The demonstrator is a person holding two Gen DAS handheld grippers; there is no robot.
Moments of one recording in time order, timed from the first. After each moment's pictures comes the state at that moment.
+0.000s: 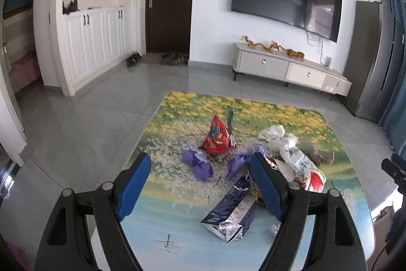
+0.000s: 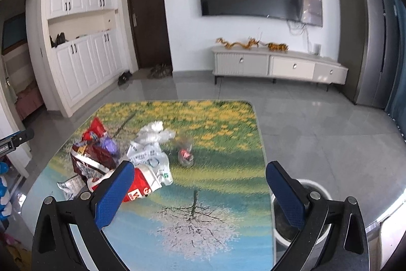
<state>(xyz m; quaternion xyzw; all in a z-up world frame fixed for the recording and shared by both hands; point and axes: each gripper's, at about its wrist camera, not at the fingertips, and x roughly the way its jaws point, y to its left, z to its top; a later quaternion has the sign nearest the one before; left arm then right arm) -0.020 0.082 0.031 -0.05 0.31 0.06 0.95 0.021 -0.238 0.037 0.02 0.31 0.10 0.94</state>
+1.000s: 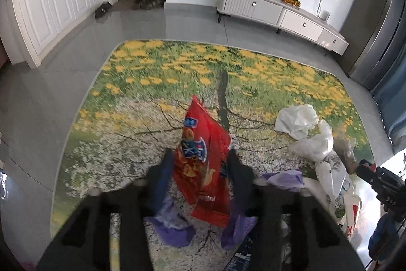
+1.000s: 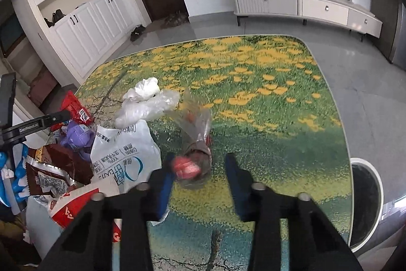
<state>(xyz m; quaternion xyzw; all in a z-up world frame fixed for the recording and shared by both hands) 0.162 0.082 -0.060 -0.06 0.47 -0.01 0.88 0.154 -0.214 -0.065 0.07 0.47 0.17 0.87</state>
